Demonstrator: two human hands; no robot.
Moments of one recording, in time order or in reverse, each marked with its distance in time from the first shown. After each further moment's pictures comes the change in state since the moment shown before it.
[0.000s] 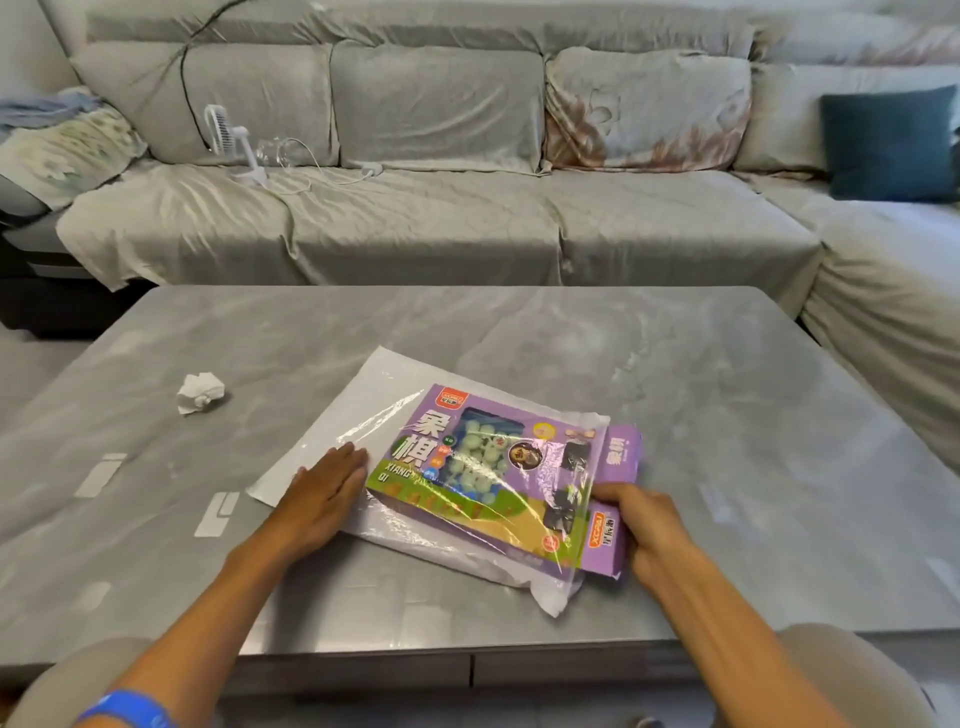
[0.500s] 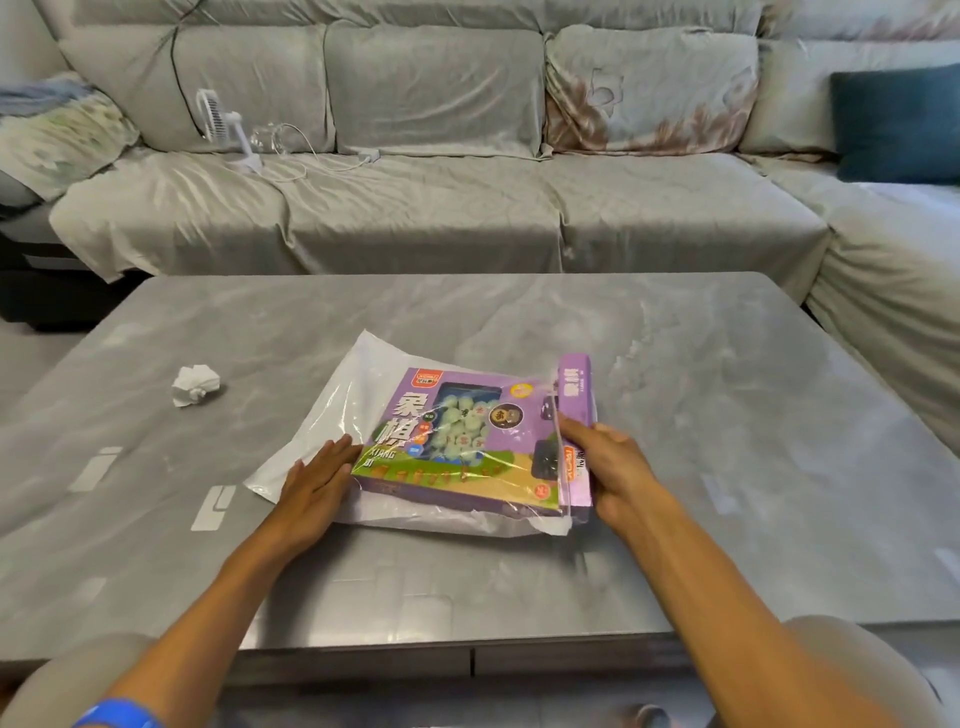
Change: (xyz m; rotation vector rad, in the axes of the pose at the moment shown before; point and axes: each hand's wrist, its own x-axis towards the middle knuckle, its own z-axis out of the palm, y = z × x) left_hand -0.001 -0.010 0.010 -0.210 0.069 0.003; right_hand 0.007 -0.026 0.039 0.107 -0.189 -0.032
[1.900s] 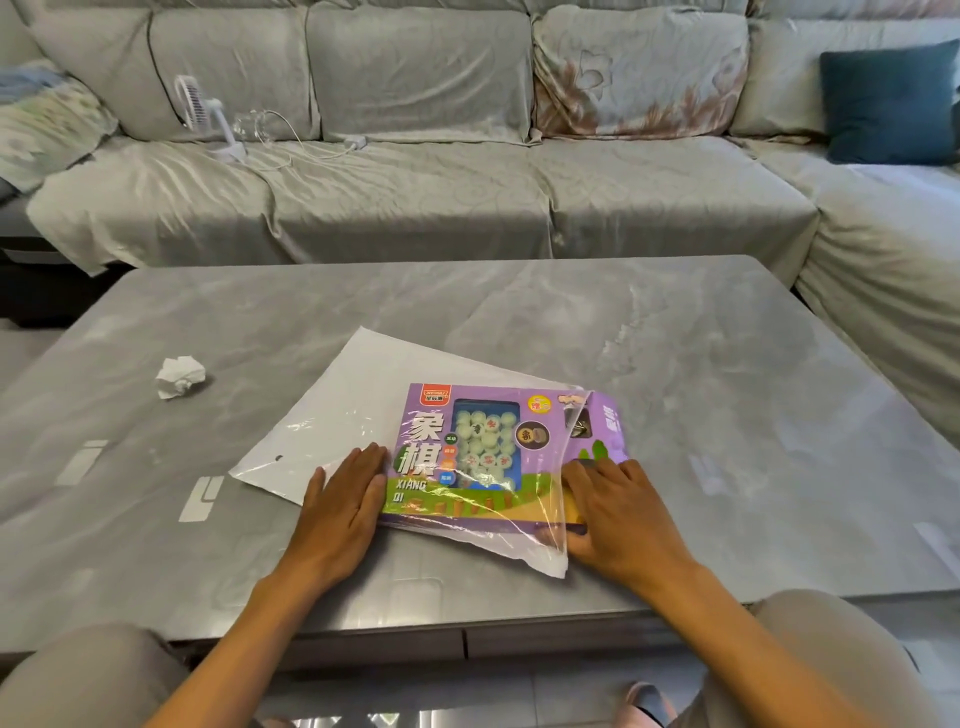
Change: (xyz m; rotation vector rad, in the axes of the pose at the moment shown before) left_hand -0.037 0.034 0.038 0.208 -0.003 0.060; right_hand -0.011 0.053 -0.072 -1.715 0.010 -1.171
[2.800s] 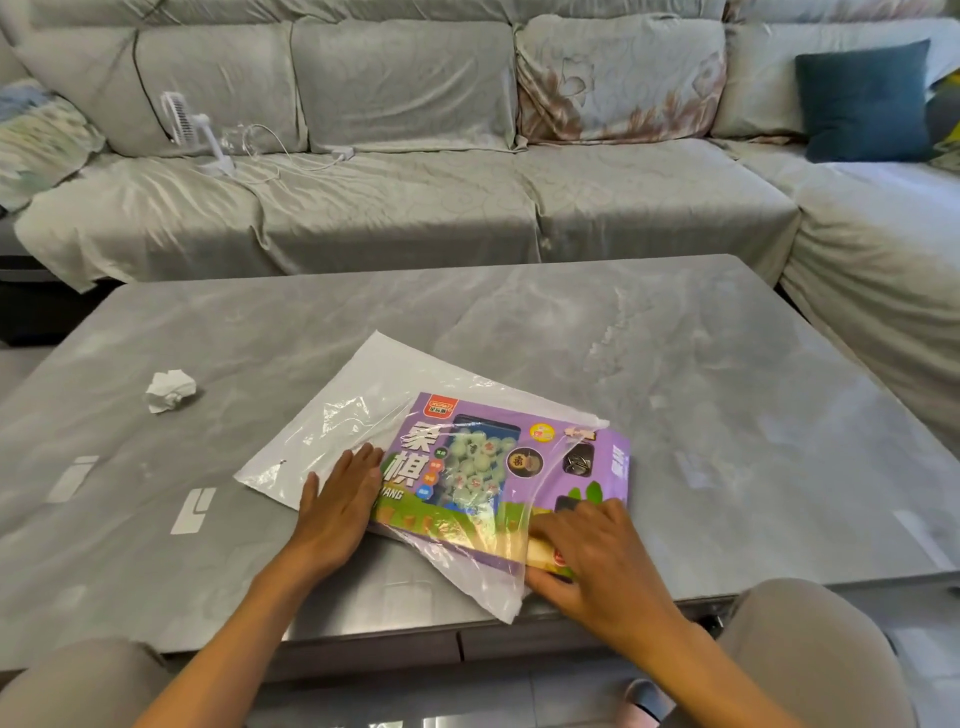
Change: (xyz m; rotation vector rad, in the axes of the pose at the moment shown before) left_hand 0.014 0.006 -0.003 -0.071 -0.131 -0.063; right_hand -0.038 -0.030 -0.002 0.162 0.189 -0.071
